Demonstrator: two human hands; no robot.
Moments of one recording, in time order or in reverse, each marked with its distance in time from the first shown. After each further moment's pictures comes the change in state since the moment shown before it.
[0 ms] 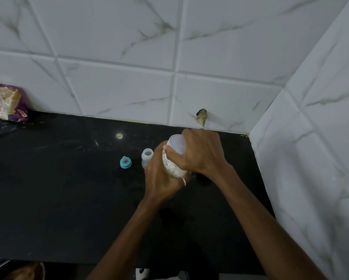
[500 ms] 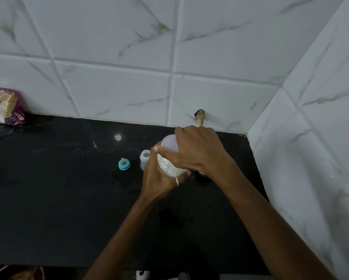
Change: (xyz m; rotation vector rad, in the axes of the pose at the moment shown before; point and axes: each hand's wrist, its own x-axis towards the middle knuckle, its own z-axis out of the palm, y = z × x) left_hand 0.069 0.031 0.028 -0.518 0.478 -0.895; right_hand 0.012 -0.012 -0.026 -0.163 -0.241 -0.052
